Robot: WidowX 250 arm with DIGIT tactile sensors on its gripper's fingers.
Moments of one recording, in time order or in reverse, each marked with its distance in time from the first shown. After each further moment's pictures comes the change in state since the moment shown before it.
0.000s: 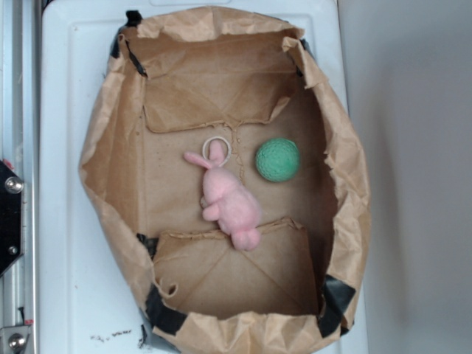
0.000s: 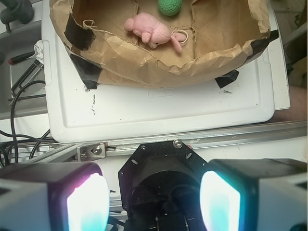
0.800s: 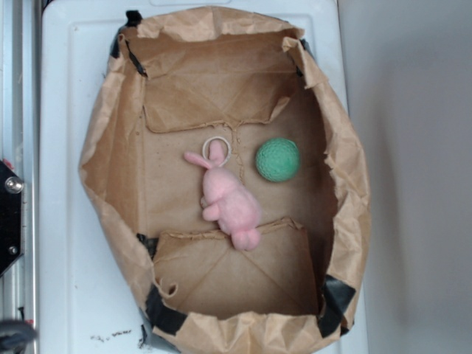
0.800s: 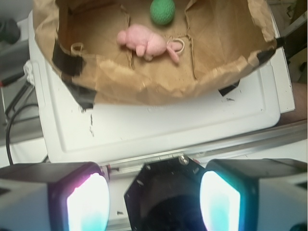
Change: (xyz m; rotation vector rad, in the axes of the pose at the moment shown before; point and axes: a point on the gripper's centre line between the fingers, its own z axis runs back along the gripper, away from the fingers) arm 0.030 -0.010 -0.019 -0.003 -0.019 0.073
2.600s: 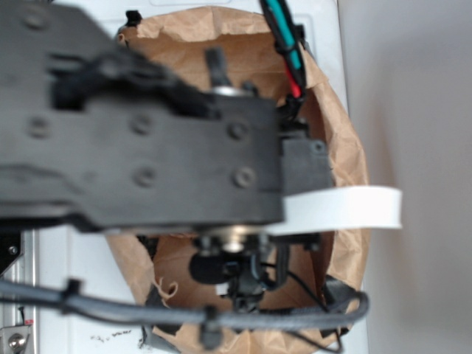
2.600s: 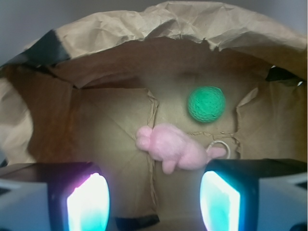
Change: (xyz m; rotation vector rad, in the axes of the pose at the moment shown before) arm 0.128 0.007 -0.085 -0.021 -0.106 -0.035
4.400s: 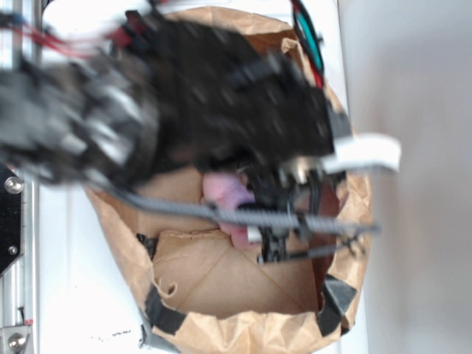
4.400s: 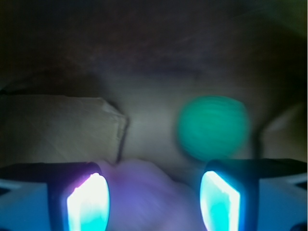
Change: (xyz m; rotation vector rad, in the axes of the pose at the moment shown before) arm 0.014 0.039 -0.056 0.019 0.003 -0.016
